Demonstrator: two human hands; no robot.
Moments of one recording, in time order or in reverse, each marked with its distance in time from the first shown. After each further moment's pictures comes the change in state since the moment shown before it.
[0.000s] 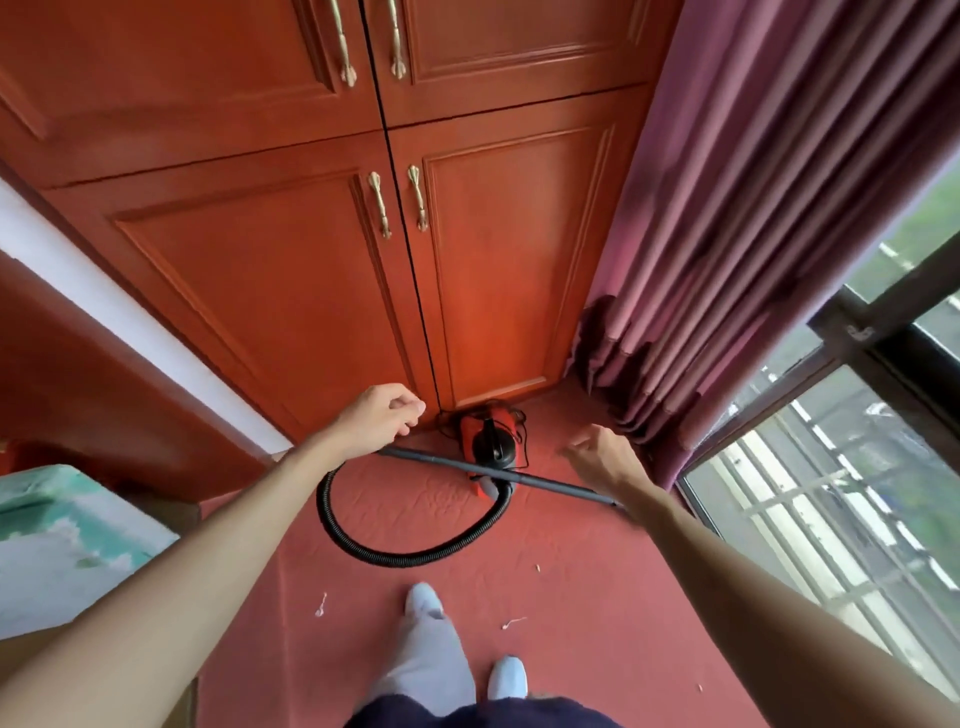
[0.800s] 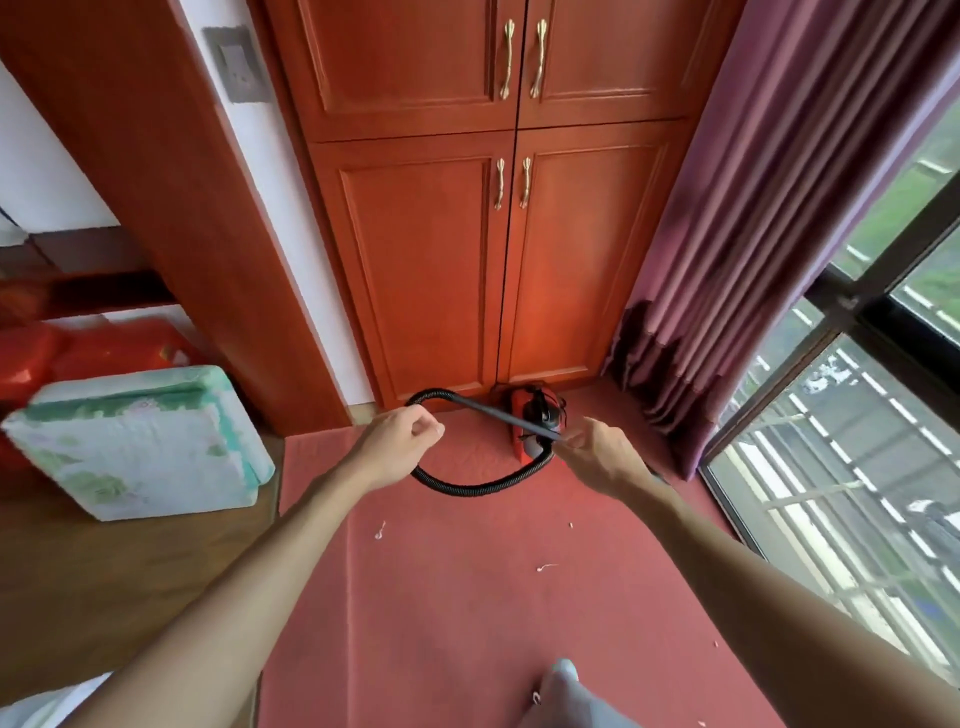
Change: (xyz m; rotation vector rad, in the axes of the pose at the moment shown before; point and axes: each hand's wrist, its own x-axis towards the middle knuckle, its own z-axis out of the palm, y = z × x) left_hand -0.352 -0.135 0.026 0.138 0.241 0.114; right_hand -0.332 -0.042 0.100 -0.047 0.034 -0.267
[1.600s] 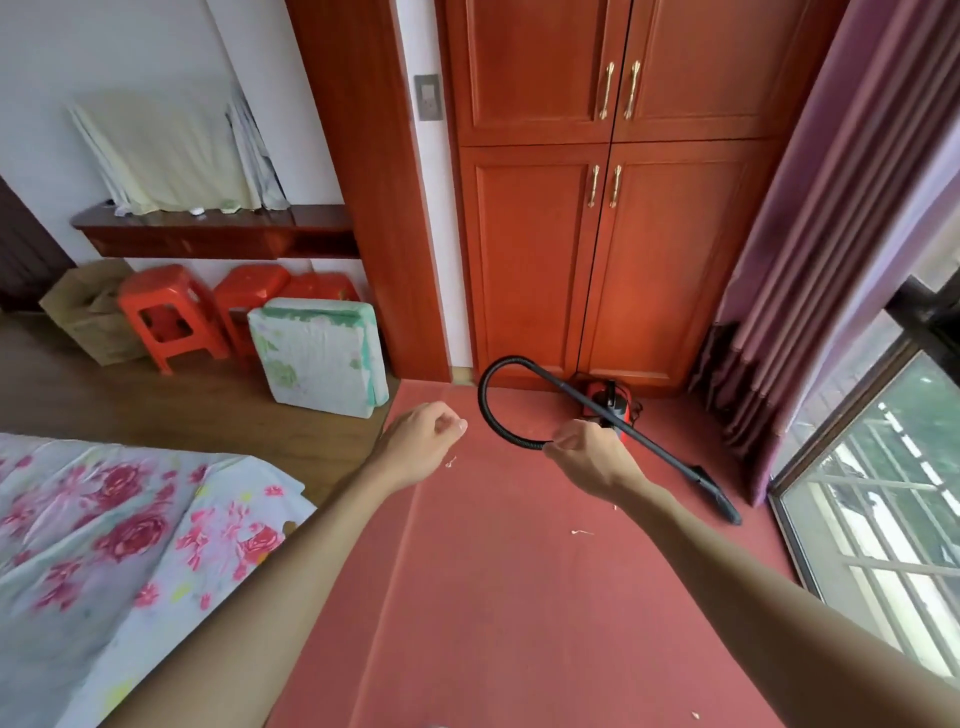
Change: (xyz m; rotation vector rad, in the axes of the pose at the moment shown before) left_hand -0.338 0.121 0.137 0.053 0.316 -0.211; right_hand -0.273 0.112 -0.016 0.029 -0.147 -0.400
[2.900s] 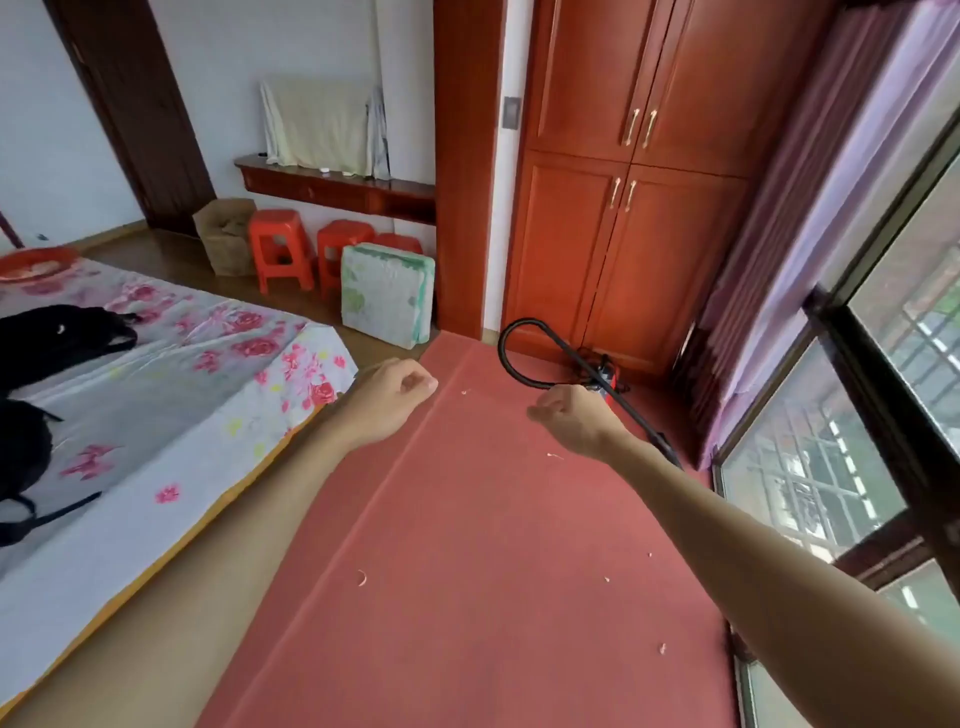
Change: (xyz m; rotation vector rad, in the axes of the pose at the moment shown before) left_hand -0.563 0.109 0.062 -0.060 0.263 0.032; right_hand -0.511 0.051 -0.029 -0.159 -0.080 -0.279
